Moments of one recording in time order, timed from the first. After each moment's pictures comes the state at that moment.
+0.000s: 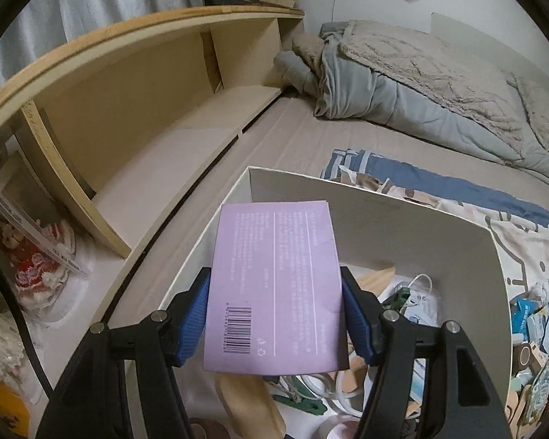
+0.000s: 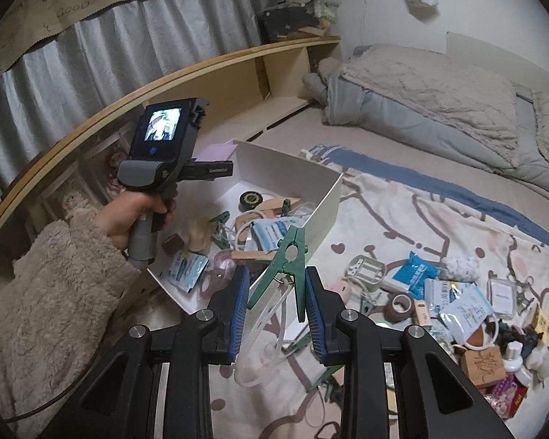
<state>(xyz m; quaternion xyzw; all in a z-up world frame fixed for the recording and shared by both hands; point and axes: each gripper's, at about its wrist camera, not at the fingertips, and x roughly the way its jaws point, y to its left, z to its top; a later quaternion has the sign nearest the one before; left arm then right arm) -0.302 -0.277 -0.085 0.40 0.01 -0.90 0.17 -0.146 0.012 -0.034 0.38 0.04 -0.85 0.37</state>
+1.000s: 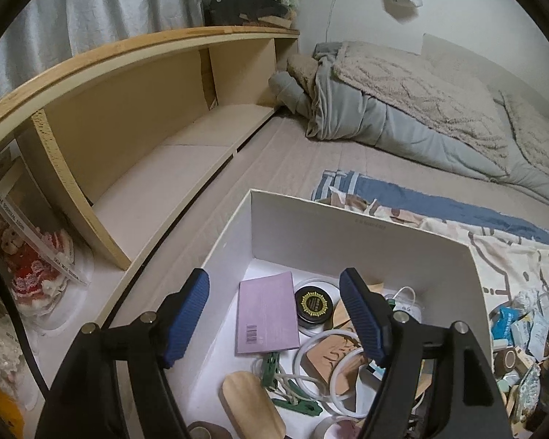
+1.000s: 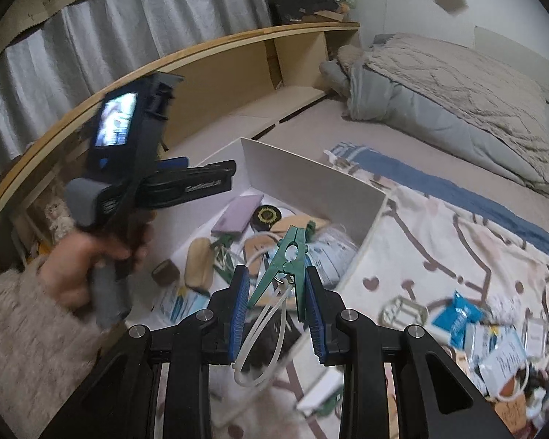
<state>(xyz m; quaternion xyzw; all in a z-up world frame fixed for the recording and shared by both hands) -0.283 -0.284 -0.062 0.37 0.02 -0.92 0.14 -0.209 -0.077 -0.057 0.39 0.05 -0.84 0.38</state>
